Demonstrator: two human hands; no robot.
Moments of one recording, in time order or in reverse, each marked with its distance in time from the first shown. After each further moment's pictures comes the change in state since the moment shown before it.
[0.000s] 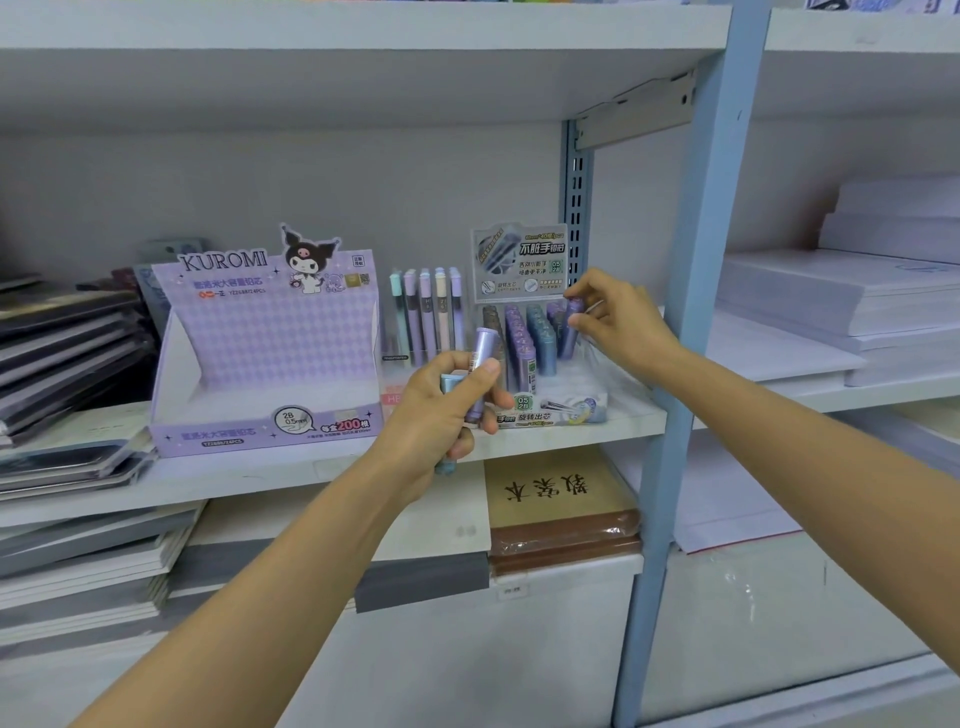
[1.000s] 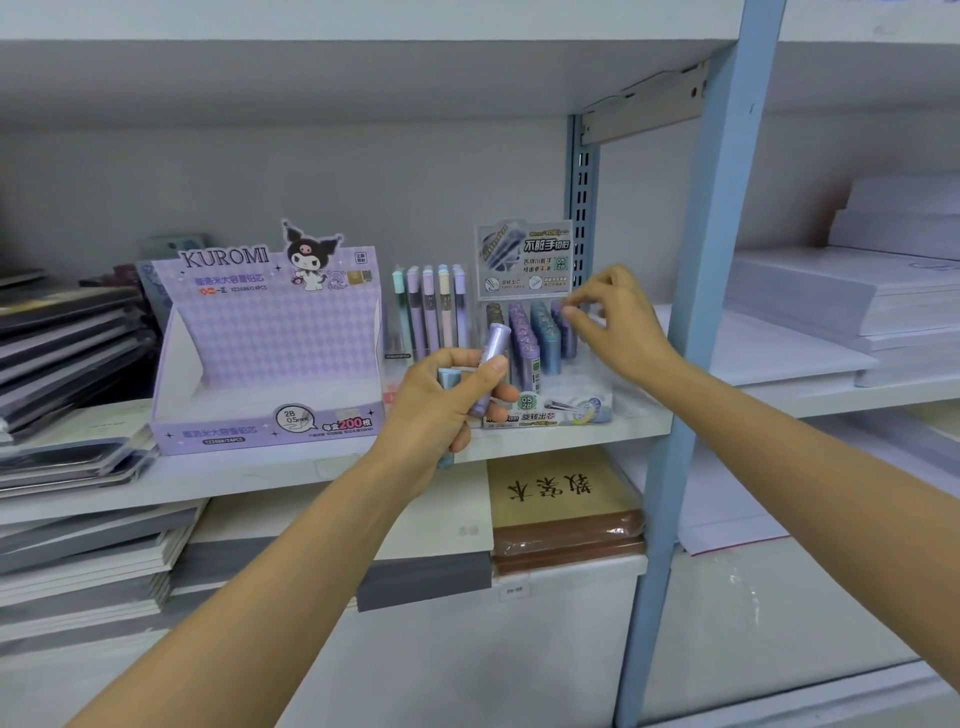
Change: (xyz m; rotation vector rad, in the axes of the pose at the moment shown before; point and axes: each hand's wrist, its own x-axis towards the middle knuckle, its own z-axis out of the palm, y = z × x) left_hand 0.000 0.003 0.001 0.046 0.071 0.033; right_hand -0.001 -0.003 0.012 -0.063 0.061 -0.026
